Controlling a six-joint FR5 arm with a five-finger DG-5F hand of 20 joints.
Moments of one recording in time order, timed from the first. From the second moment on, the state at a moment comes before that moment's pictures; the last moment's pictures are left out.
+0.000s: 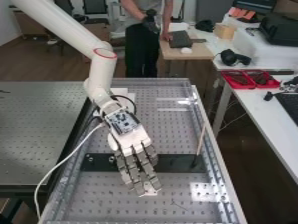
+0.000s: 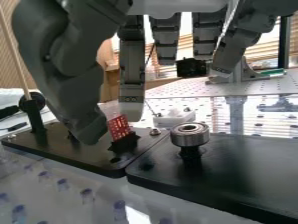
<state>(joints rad) 1.76 -2.26 -1.65 -2.71 -0.40 -0.34</state>
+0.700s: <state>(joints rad) 1.76 -2.26 -1.65 -2.70 -0.41 -0.37</state>
